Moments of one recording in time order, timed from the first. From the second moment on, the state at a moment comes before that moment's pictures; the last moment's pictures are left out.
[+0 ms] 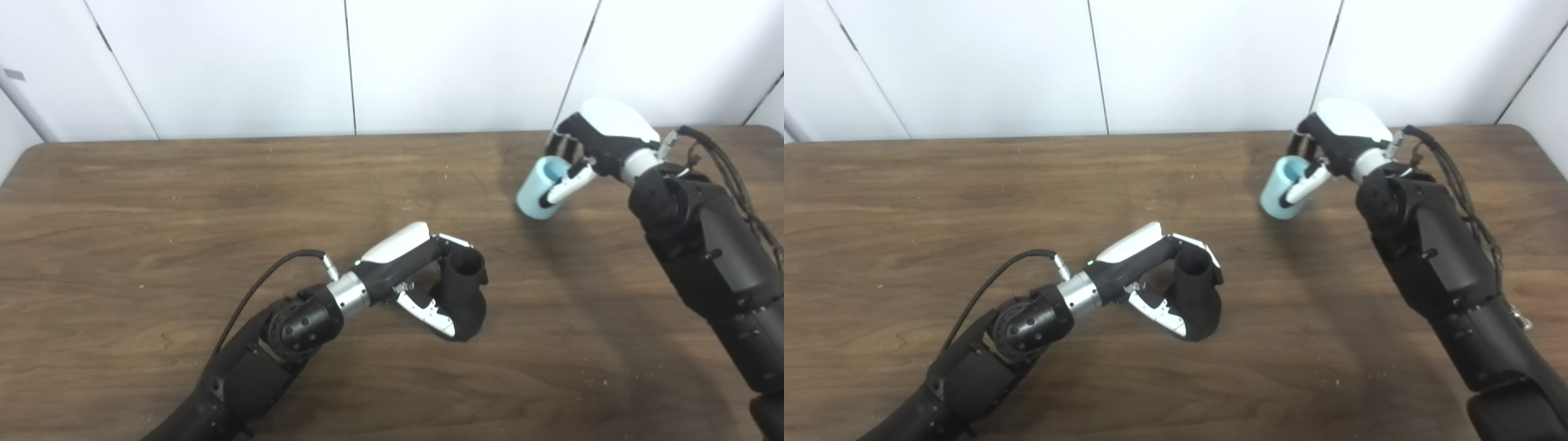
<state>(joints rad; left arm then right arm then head) -0.45 0.24 -0.63 0.15 0.29 -0.17 -0.29 -0.59 -0.53 0.27 -0.06 -0.79 0.41 0.45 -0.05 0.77</state>
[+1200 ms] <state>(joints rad) -0.45 0.24 -0.63 0.15 0.29 -0.17 -0.29 -0.80 -0.51 0.32 -0.66 -0.77 0.44 1.08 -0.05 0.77</state>
